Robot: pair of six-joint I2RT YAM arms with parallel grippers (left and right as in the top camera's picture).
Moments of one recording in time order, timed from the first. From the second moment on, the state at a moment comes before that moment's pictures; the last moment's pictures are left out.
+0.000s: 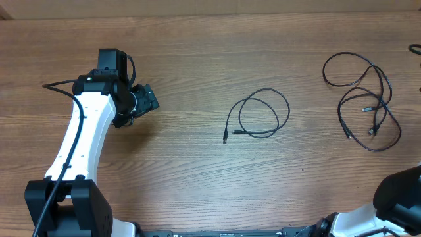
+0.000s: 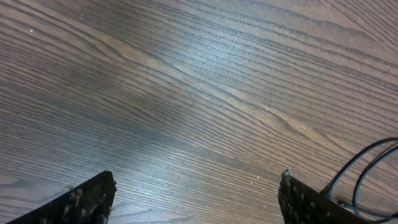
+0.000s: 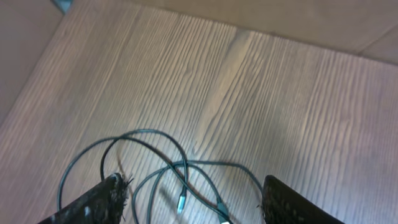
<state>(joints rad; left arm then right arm) -0.01 1.64 1.32 -0.99 0.10 -0.49 -0.51 1.75 1.79 -1.03 0.35 0.65</state>
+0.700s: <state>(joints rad) -0.01 1.64 1.32 -0.98 0.10 -0.49 -0.26 1.77 1.79 -1.24 -0.25 0.17</state>
